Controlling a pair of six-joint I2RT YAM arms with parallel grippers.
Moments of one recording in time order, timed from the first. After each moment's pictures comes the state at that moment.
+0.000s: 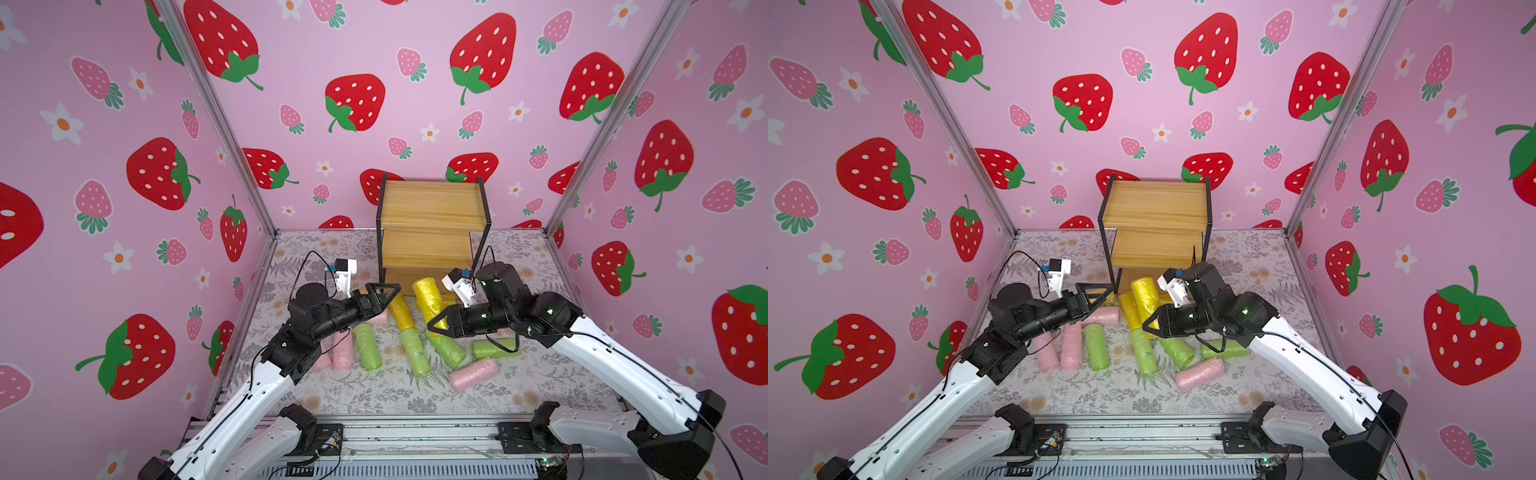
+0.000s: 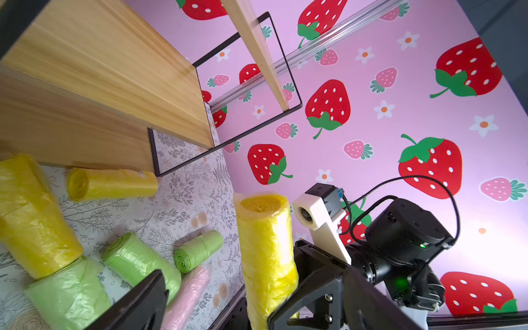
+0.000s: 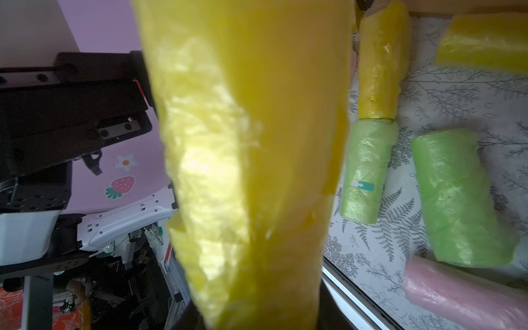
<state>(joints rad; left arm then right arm) -0.50 0.88 0.78 -0.02 0.50 -1.00 0.81 1.18 1.25 -0.81 -0.46 0.70</state>
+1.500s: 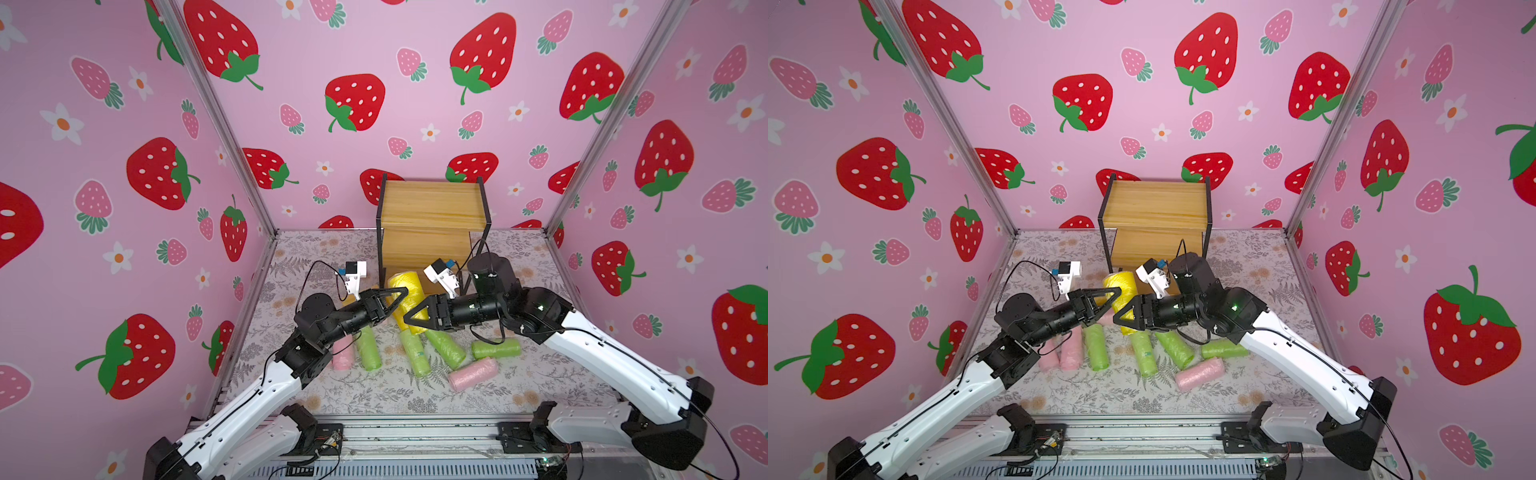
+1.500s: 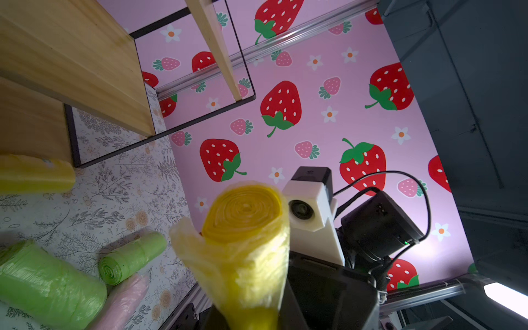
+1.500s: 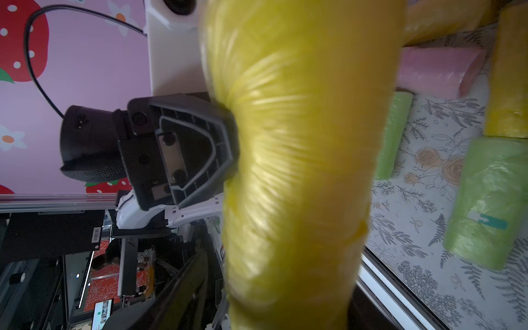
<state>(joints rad) -0.60 0.89 0.67 0.30 0.45 -1.25 0.90 1.25 1.34 -0.65 -0.56 0.85</state>
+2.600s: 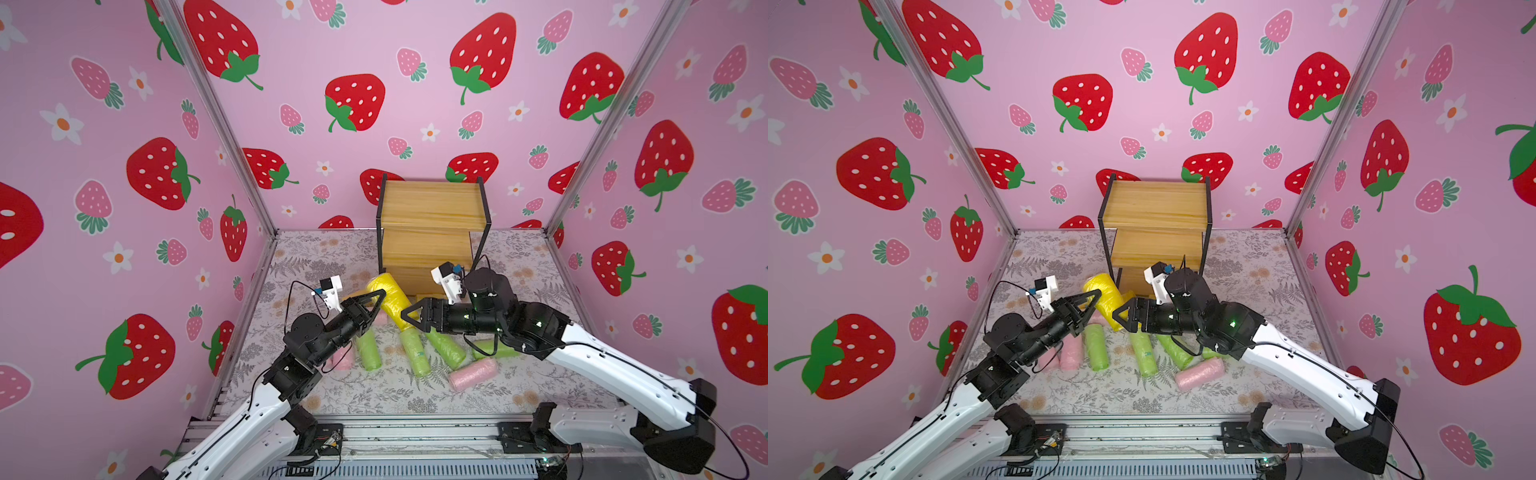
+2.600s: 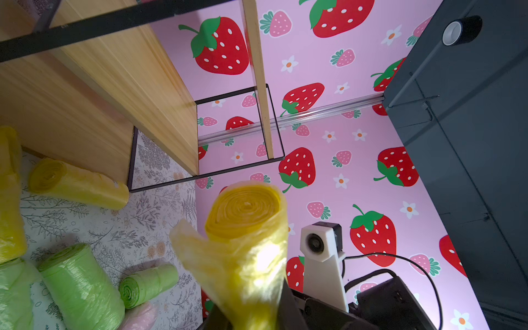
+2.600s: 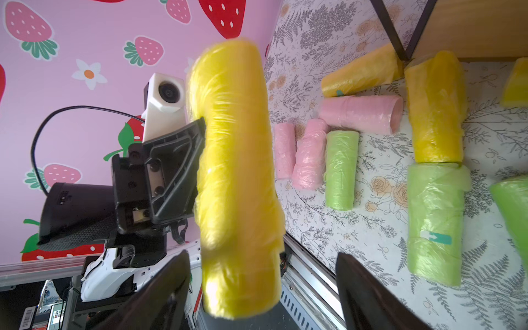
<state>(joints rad) -0.60 0.71 0.55 0.23 0.18 -1.33 1.00 1.20 1.23 -0.53 -0.23 0.94</state>
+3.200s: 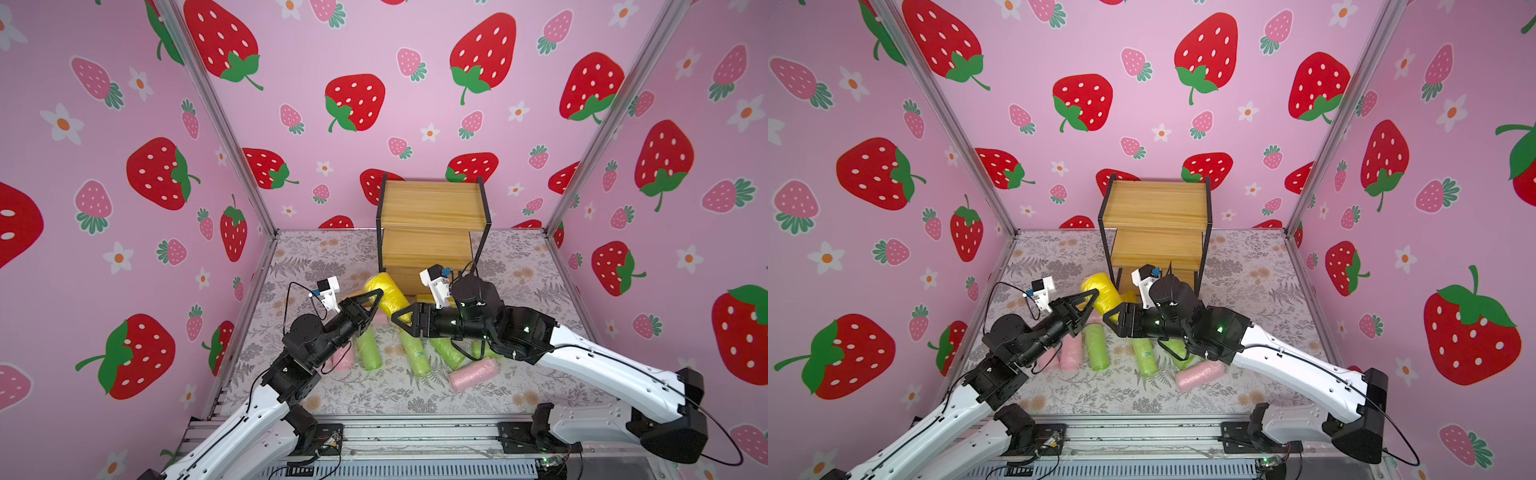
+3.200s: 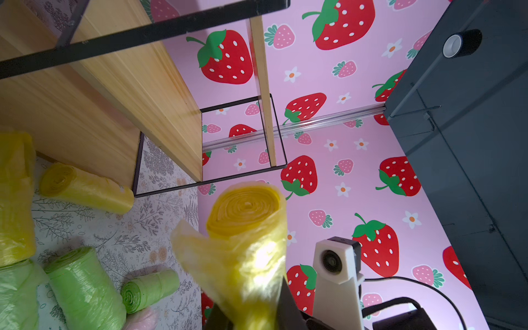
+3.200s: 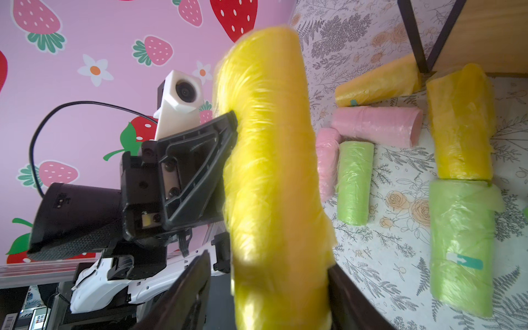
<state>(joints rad) -0.60 0.69 0.55 0.20 0.13 -1.35 1.11 1.24 1.24 -0.45 -0.09 0.95</state>
